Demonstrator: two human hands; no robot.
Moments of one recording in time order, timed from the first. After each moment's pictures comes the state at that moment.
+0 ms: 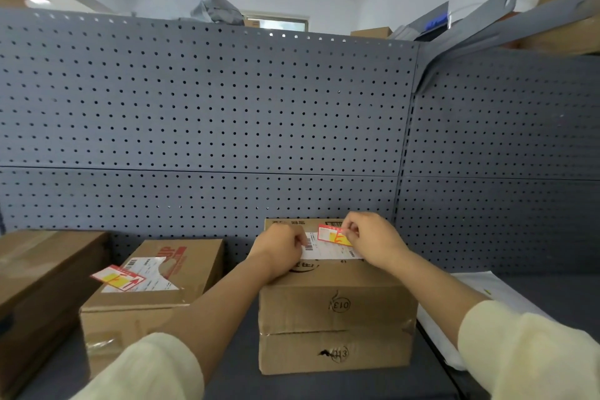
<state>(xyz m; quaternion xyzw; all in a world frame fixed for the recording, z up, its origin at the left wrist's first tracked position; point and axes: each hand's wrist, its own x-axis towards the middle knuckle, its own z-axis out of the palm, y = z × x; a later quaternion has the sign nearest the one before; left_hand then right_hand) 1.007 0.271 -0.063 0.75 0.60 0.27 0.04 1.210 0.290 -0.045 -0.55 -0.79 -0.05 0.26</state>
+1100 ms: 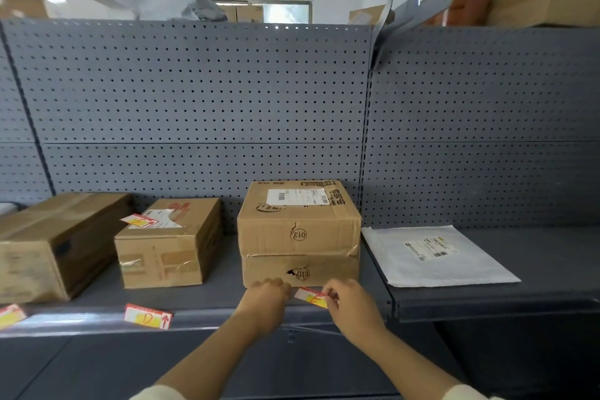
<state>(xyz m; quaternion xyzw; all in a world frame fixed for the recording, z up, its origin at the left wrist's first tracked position) 1.068 0.116 -0.188 0.78 0.63 0.01 -0.05 1.261 0.117 -0.198 -0.56 -0.78 0.09 0.28</state>
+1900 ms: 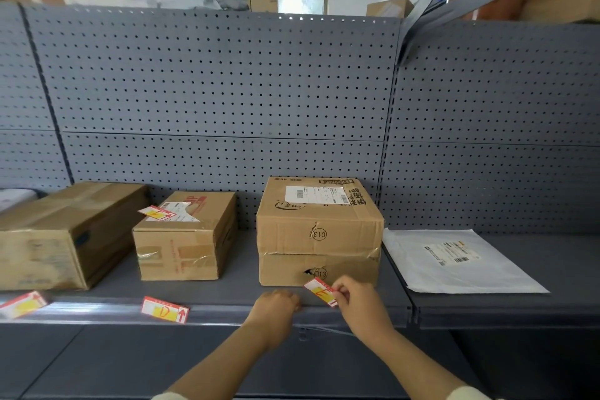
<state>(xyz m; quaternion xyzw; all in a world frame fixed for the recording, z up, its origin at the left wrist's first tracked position) 1.051 0.113 -0.211 0.78 0.63 0.00 -0.02 1.241 0.140 -0.212 -0.56 -0.76 0.14 0.30</state>
